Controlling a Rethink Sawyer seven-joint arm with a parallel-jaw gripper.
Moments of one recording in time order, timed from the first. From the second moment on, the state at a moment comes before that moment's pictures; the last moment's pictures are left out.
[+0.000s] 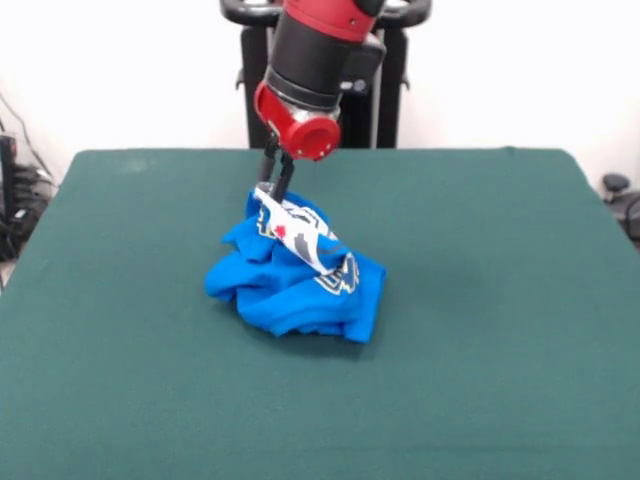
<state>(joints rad) 0.01 -0.55 -0.38 1.78 0.04 0.24 2.66</state>
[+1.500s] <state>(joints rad) -0.15 -0.56 -0.26 1.46 0.00 0.54 2.66</state>
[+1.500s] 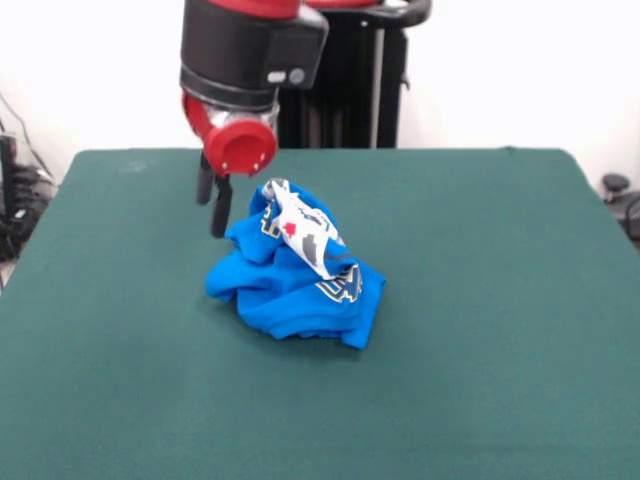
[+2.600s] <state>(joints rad) -0.21 -0.44 -0.18 1.47 0.00 0.51 2.66</state>
